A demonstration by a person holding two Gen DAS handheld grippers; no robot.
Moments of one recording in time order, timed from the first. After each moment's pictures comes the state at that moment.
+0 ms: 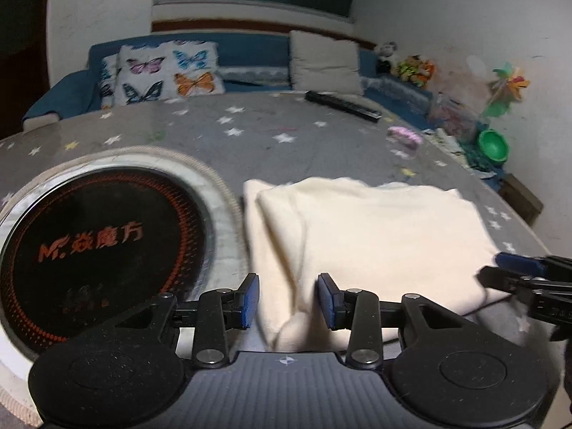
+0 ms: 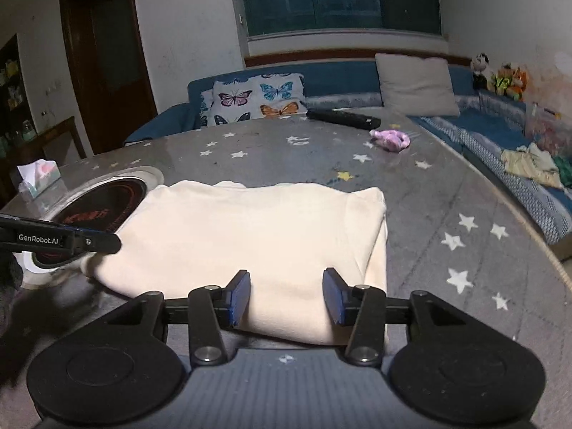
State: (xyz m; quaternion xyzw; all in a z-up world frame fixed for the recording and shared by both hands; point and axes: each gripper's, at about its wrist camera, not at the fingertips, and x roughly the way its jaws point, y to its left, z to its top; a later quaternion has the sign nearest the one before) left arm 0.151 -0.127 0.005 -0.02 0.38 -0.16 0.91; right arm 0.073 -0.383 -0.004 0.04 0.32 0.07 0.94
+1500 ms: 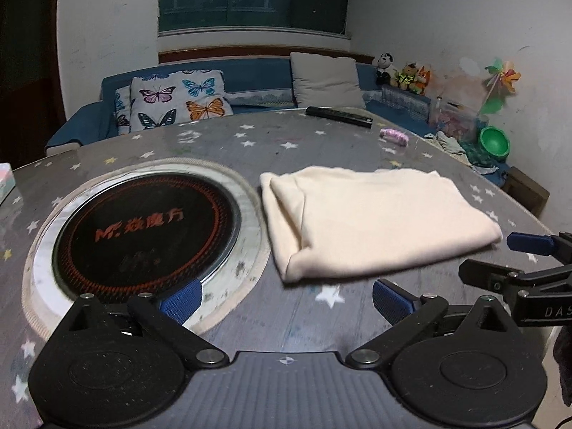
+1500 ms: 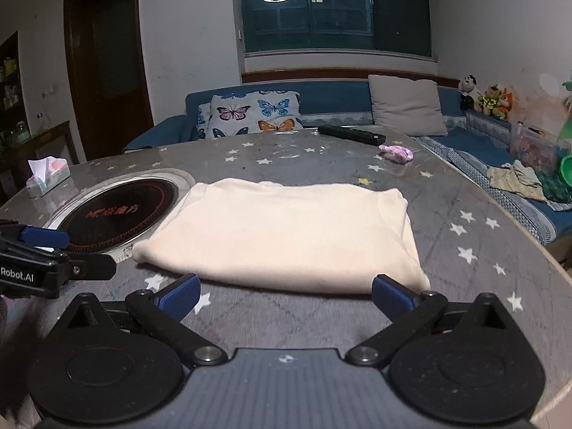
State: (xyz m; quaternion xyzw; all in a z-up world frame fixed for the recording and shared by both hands) left arm 0.066 -0.109 0.019 0.02 0.33 -0.15 0.93; right arm 0.014 -0.325 0.009 0.03 0.29 0.04 0.96
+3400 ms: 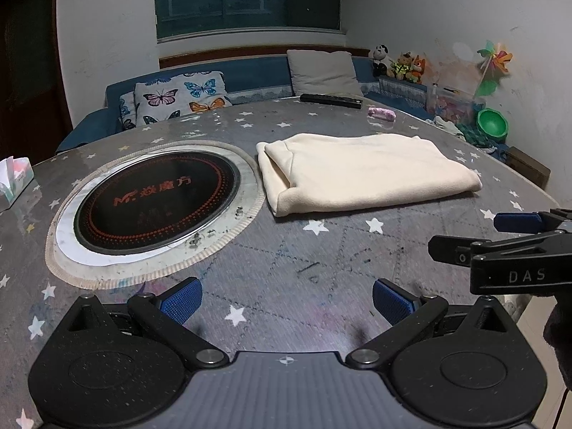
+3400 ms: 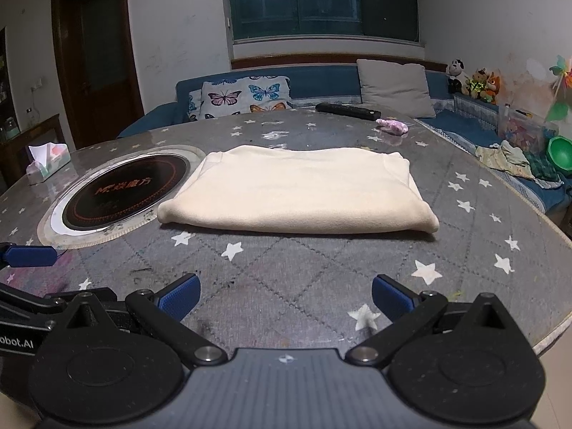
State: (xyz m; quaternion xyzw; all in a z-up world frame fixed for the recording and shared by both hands) left arm 0.002 -0.108 0.004 0.06 0.33 -0.15 0.93; right arm -0.025 -0.294 -0.002 0.03 0.31 0.02 0.95
